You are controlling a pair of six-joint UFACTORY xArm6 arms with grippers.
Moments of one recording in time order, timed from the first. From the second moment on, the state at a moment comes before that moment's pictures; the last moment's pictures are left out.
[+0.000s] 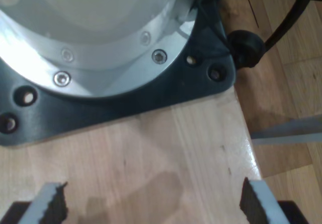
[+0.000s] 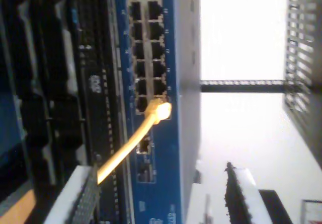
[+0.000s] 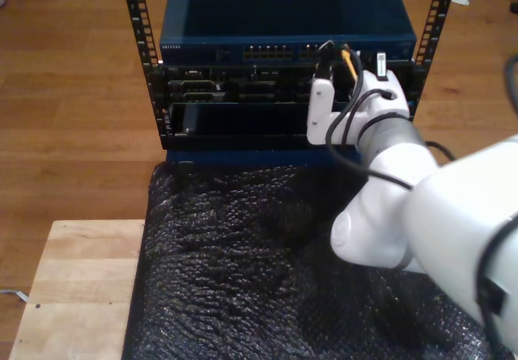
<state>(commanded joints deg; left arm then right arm) 77.1 -29.1 -6.1 7.6 62.4 -184.2 23.8 6.4 -38.5 30.4 -45.3 -102.6</state>
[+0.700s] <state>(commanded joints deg) 77.1 -29.1 -6.1 7.6 62.4 -184.2 -0.9 -19.3 -33.8 27.6 1.3 -118.2</state>
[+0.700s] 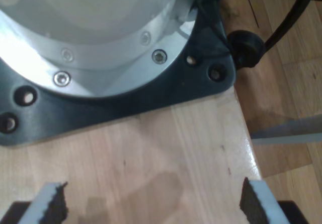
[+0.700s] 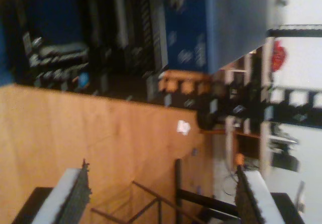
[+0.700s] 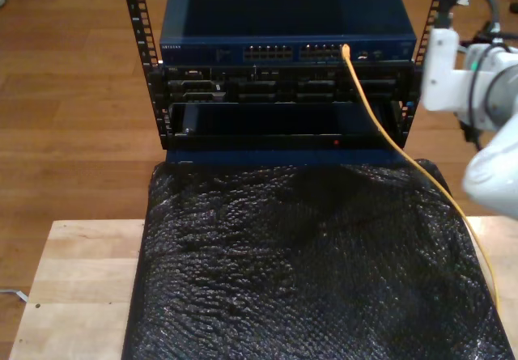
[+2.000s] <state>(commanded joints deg) 77.1 -29.1 -6.1 7.6 62.4 -184.2 -61.7 -43.9 -23.5 16.7 65.7 -165.0</state>
